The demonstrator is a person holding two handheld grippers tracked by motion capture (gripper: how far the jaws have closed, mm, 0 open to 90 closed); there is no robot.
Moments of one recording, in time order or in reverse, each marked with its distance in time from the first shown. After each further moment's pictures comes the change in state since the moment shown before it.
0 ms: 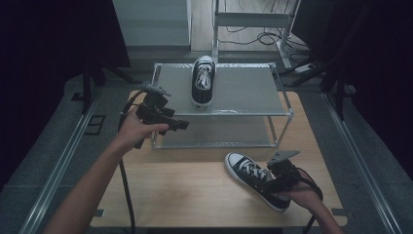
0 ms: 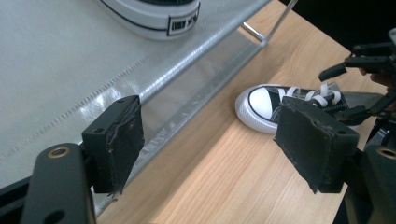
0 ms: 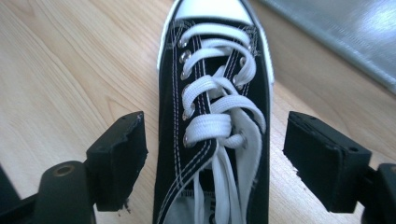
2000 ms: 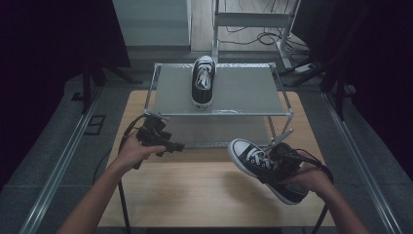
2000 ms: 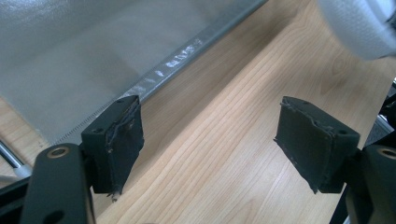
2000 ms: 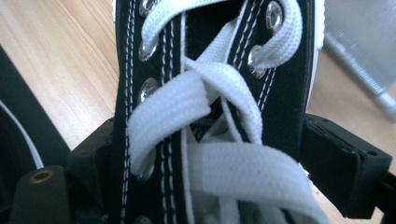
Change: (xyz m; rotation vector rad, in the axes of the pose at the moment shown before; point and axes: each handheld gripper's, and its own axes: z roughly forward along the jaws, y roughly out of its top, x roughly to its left) left arm 0.012 -0.061 0.037 0.090 -0.043 -0.061; right arm -0.006 0.054 -0.039 0.196 0.080 -0.080
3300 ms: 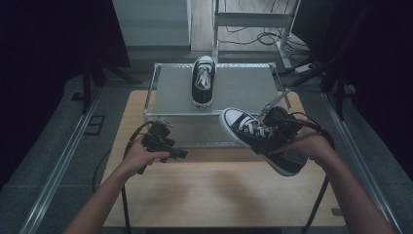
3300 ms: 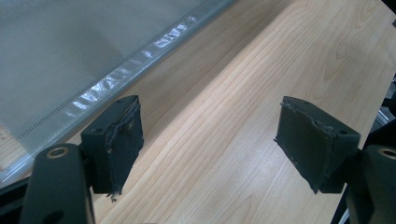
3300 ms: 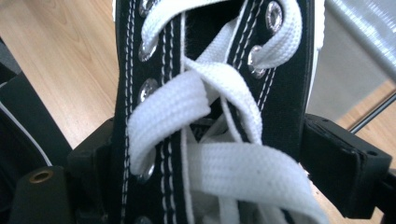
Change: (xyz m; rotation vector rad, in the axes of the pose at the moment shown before) left arm 0.001 -0.011 0.024 0.050 -0.030 -0.015; right arm -0.004 0.084 -0.066 -0.018 -0.040 -0.030
